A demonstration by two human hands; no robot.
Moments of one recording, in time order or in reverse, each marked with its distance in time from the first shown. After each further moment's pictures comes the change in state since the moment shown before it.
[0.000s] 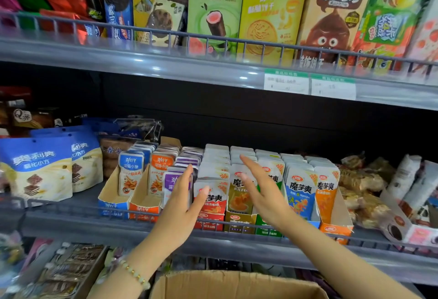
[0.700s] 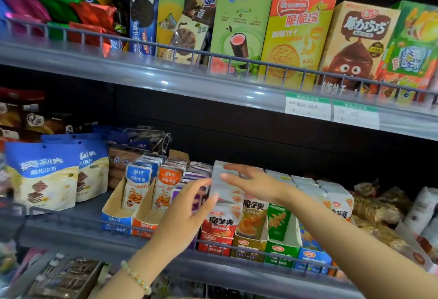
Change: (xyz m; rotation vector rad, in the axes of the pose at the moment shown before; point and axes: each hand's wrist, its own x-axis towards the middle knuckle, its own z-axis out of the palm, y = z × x) left_hand 0.022 -0.002 -0.017 -0.009 0.039 0.120; right_hand 0.074 -0.051 -0.017 -0.061 -0.399 0.144
